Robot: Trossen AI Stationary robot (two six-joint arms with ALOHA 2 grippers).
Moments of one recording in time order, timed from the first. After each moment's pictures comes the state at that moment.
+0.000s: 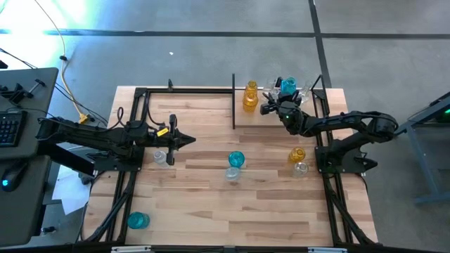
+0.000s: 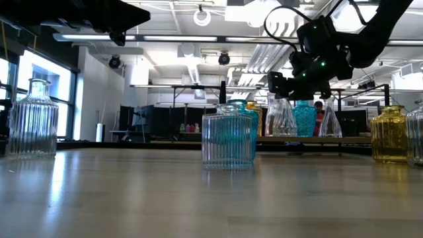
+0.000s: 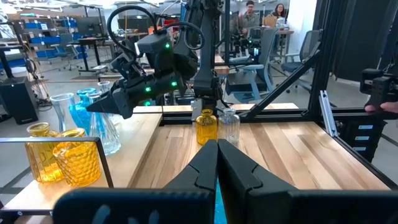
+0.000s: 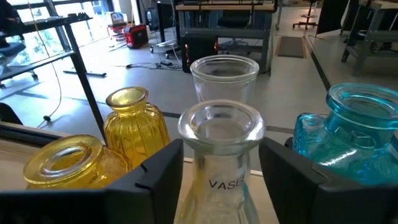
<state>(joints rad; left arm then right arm) -0.03 0.77 0.35 0.41 -0.06 0.05 -0.43 1.40 0.47 0.66 0.80 0.26</state>
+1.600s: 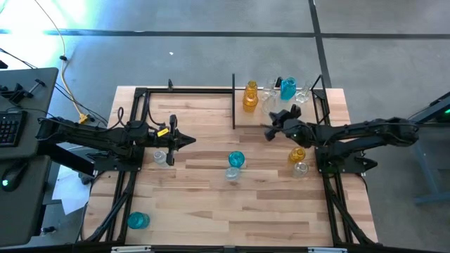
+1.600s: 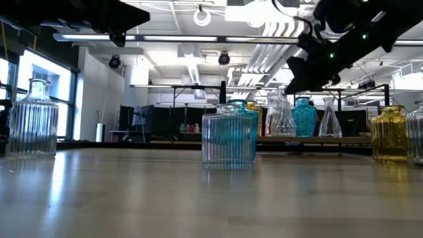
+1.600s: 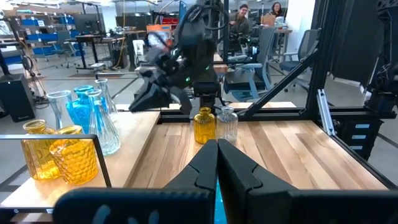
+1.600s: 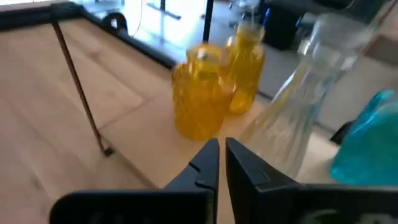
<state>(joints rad) -0.03 0.77 0.35 0.40 -0.05 0.04 -0.14 1.09 0.45 0.14 0.71 0.23</state>
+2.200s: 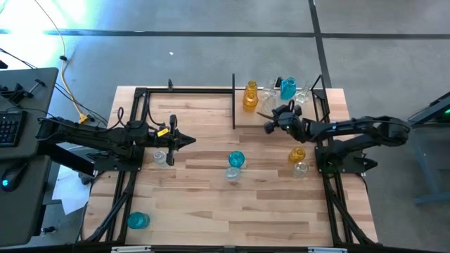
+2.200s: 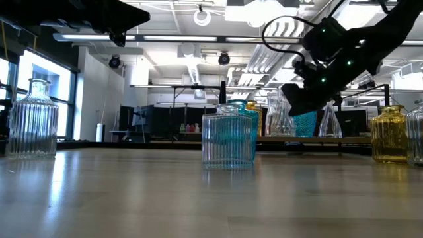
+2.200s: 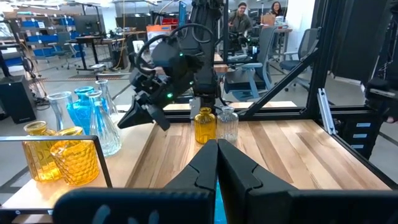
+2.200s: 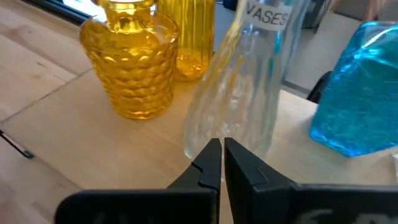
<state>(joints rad) -0.03 0.77 0.35 0.40 -0.05 0.05 -0.32 1.25 0.41 0.24 0.65 0.31</state>
